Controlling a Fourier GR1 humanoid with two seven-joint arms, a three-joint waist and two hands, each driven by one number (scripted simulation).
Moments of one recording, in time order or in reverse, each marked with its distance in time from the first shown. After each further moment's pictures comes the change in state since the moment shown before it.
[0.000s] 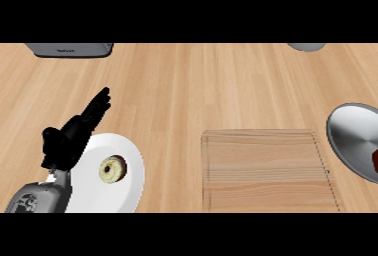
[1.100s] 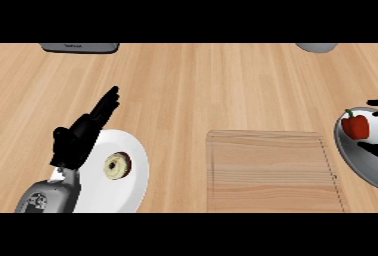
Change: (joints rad) left arm -0.016 -0.056 -0.004 -0.019 -0.046 -0.027 0.020; right arm -0.588 -0.108 0.047 0.996 0.224 -0.068 -0.106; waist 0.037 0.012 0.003
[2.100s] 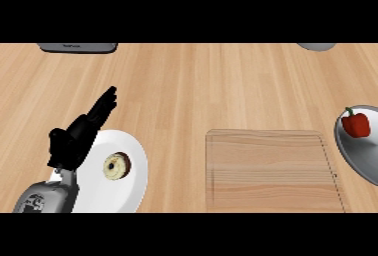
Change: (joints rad) left arm 0.008 -0.001 0.015 -0.003 -0.002 -0.006 -0.009; right arm -0.060 -0.109 -0.242 0.205 -0.265 0.494 -0.131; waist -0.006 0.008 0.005
